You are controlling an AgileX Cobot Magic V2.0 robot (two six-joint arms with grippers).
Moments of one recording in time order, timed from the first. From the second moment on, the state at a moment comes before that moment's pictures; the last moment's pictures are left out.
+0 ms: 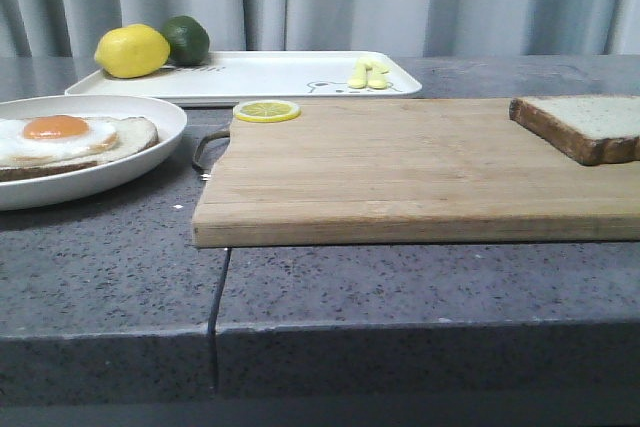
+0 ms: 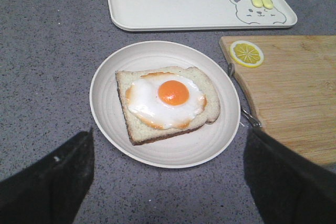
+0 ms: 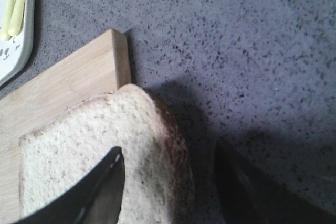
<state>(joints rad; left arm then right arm) -0.08 0.59 -0.85 -0.26 0.90 -0.01 -0.46 1.51 -0.81 1.23 0.72 -0.93</state>
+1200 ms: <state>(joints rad) -0.08 0.59 -0.85 -0.26 0.90 -0.01 -0.46 1.58 -0.81 1.29 0.80 -0.97</state>
